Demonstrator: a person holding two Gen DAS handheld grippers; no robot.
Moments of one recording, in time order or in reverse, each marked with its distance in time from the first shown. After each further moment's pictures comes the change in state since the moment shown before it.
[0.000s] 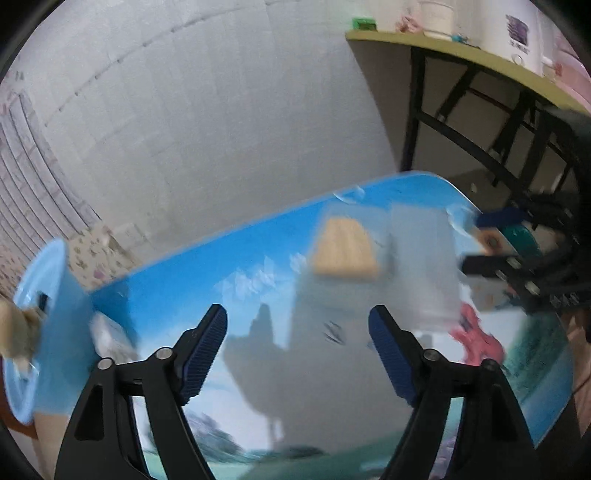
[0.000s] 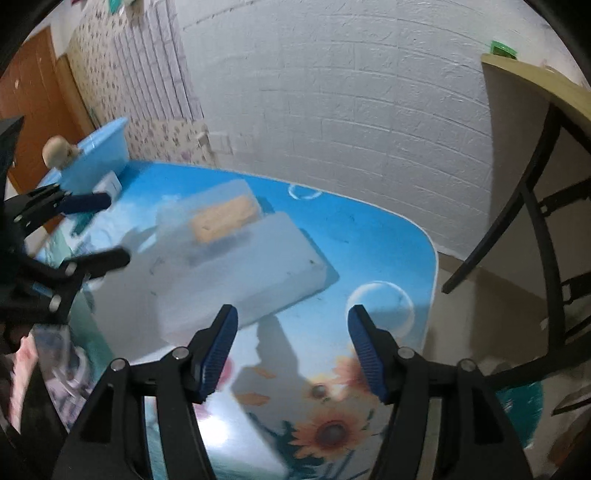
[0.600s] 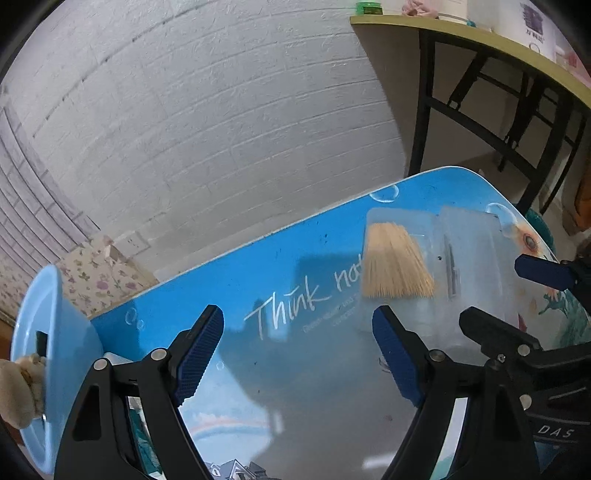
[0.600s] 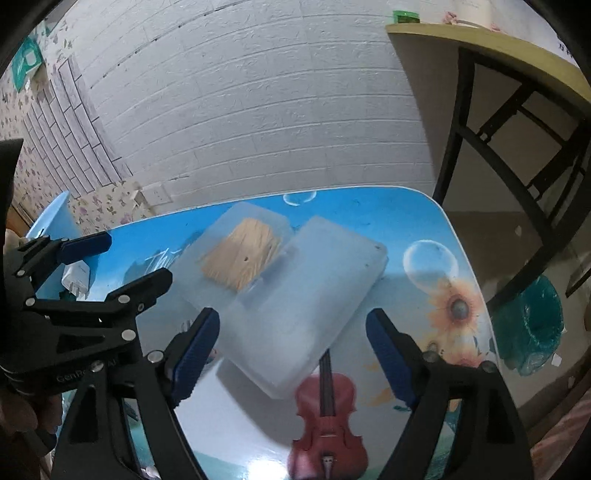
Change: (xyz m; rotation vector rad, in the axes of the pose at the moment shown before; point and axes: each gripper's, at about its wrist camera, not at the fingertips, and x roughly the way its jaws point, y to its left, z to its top) left arm 0.040 0.022 0.014 0.051 0.049 -0.008; right arm 0.021 0.062 0.011 0.376 -0.066 -0.228
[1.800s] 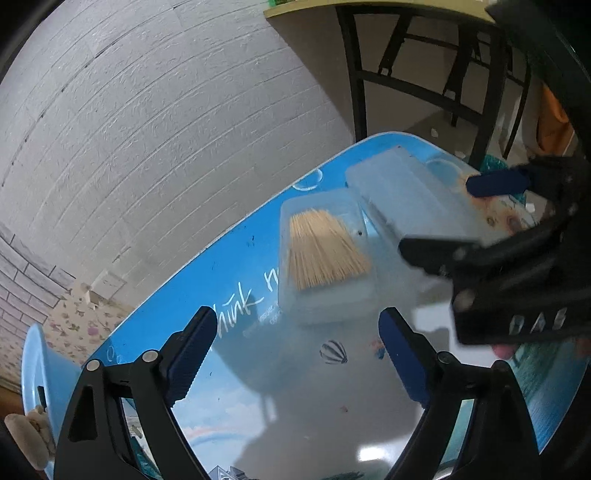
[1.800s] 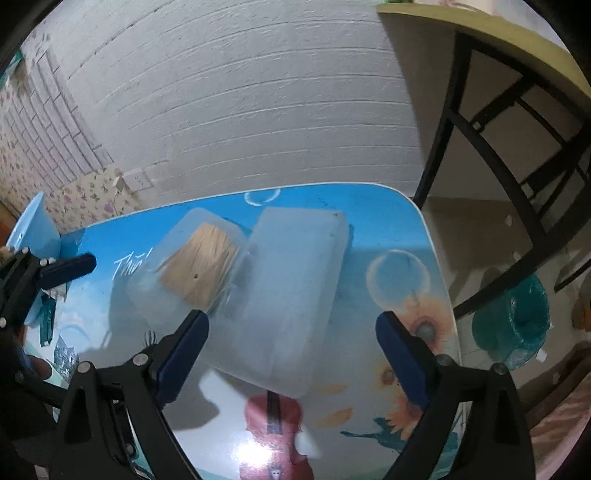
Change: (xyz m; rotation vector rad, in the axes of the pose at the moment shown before) left arm -0.005 -0.046 0.008 0.234 0.013 -0.082; right arm 0.011 -0.026 0.018 0.002 0.118 -0.041
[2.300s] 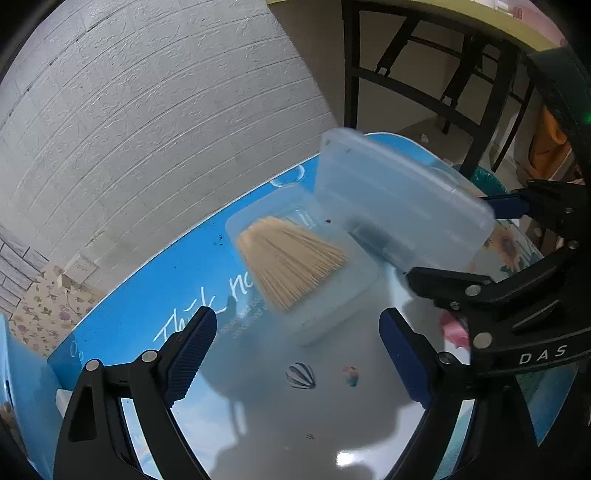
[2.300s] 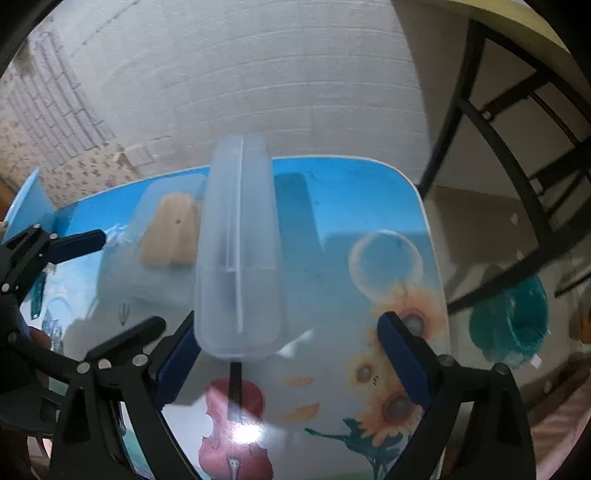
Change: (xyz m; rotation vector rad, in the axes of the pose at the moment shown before) left arm 0.018 -0.007 0.005 -0.068 0.033 -0.099; right arm 0.013 -0.025 -0.007 -0.058 0.059 0.037
